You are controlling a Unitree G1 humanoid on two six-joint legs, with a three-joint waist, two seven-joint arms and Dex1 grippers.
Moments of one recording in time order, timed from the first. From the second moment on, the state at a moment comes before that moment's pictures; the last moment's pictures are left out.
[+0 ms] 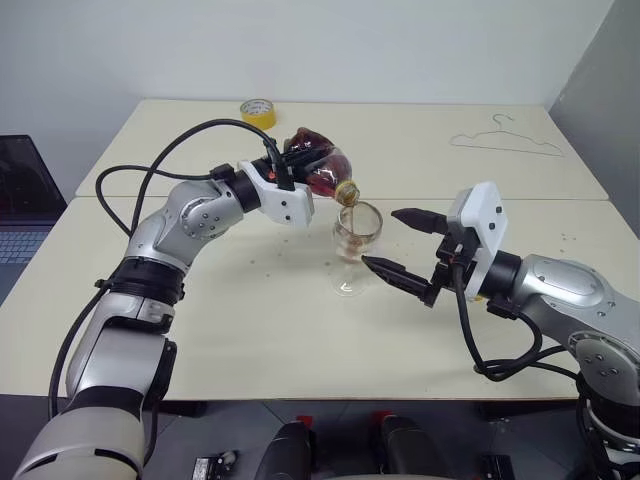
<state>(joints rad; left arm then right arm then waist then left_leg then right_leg) -0.94 0.63 -0.23 0.60 0.52 -0.80 -0.36 -0.41 -0.63 -0.02 -0.75 0.79 0.91 0.42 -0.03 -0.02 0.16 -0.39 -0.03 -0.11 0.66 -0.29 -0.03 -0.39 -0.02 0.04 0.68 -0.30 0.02</state>
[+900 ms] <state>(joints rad) -0.94 0.63 -0.25 0.60 0.53 -0.81 -0.34 -0.43 -0.65 -0.02 -0.76 0.82 0.93 0.41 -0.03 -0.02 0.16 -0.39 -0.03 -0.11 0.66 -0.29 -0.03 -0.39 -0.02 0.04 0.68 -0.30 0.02</state>
